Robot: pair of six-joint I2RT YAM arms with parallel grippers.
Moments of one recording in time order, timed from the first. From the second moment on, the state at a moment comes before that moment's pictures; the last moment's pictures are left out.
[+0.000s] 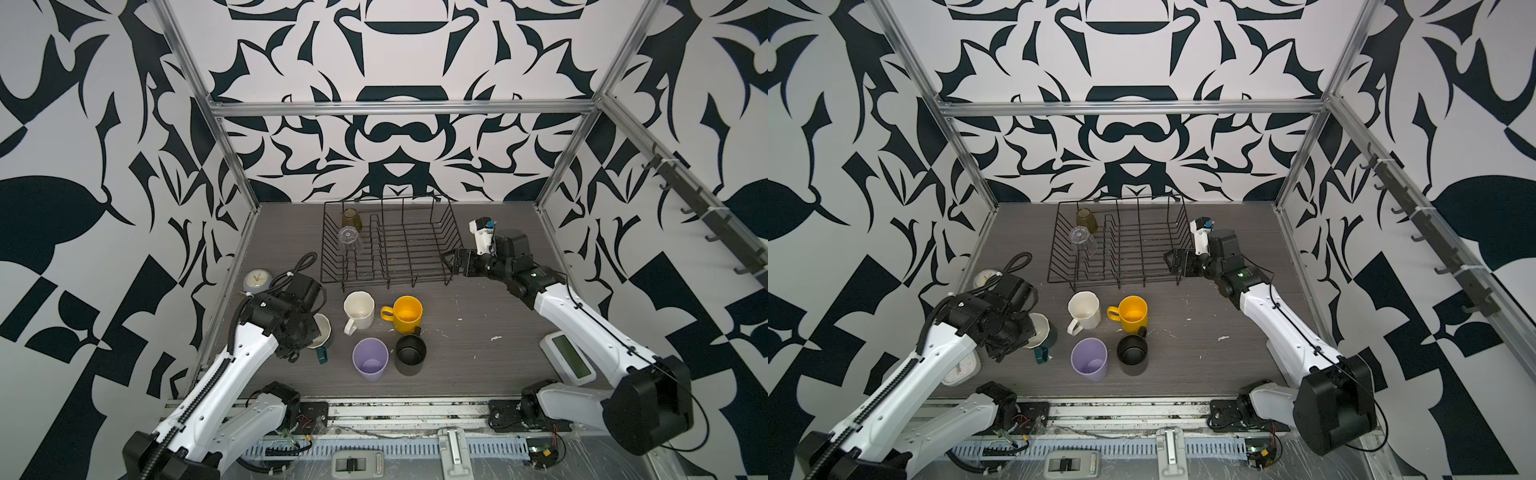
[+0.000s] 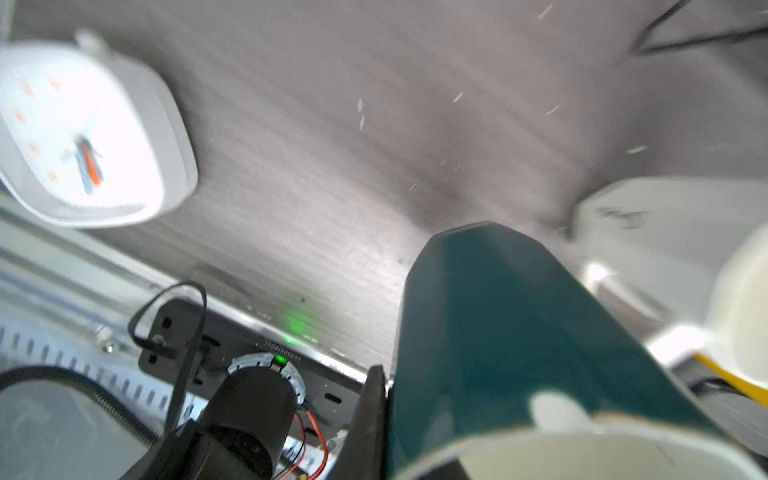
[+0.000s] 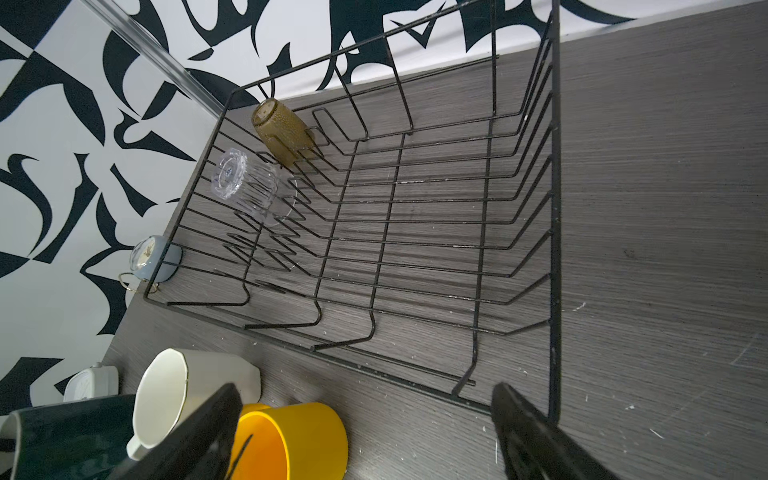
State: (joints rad) left arm -0.45 0.94 0.94 -1.36 -0.15 -0.91; right arm 0.32 1.24 0.95 -0.30 -0.31 0.38
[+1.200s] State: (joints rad) left arm -0.25 1.22 1.21 -0.54 0.56 -0.48; right arm 0.28 1.24 0.95 0.13 -0.79 0.60
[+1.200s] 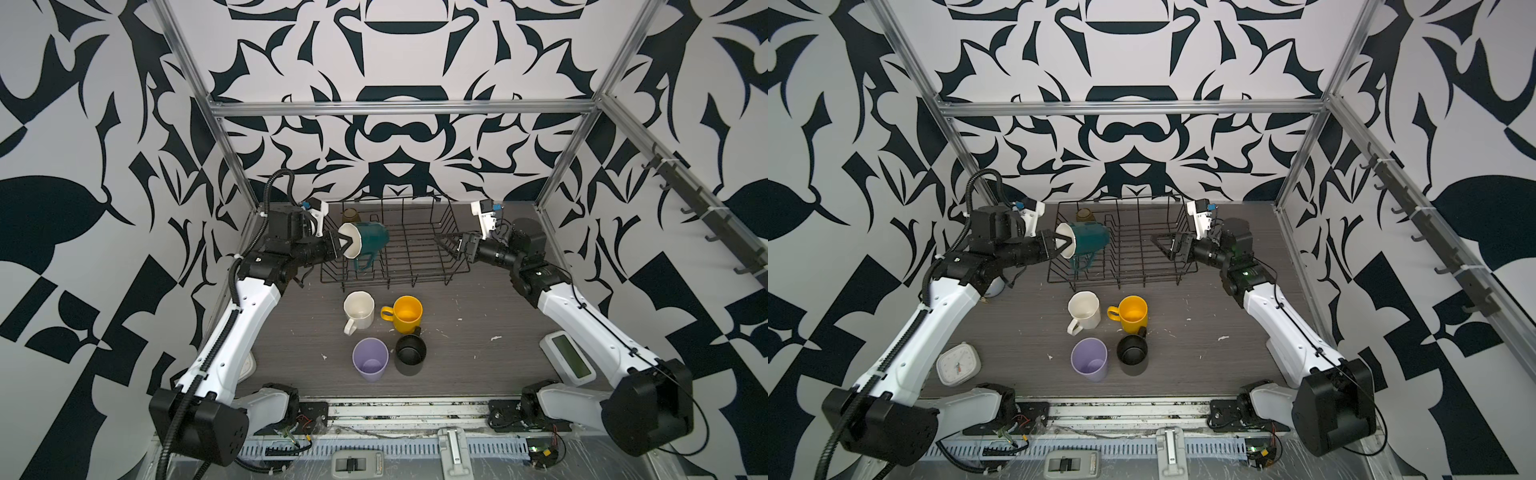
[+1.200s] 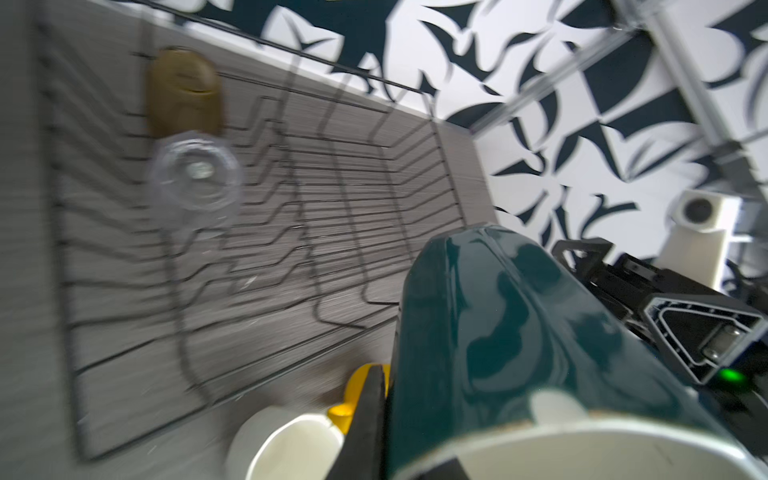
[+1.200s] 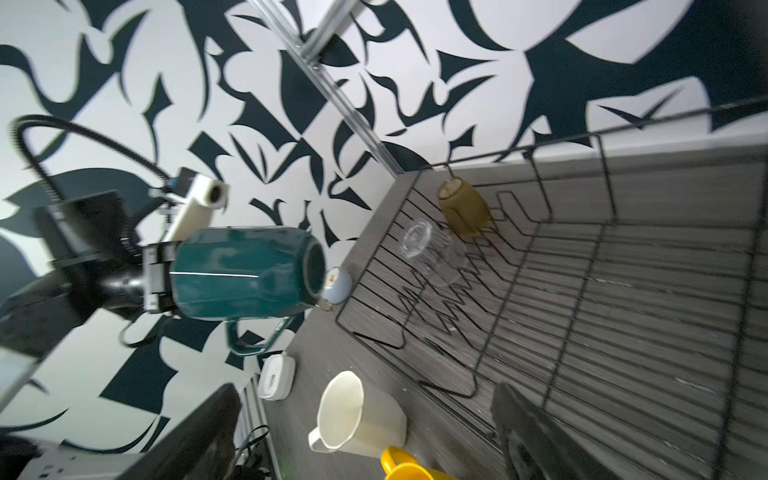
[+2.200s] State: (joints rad) left arm -0.26 1.36 1.08 0.00 1.02 -0.57; right arm 0.42 1.40 1.03 0.52 -1.02 0.81
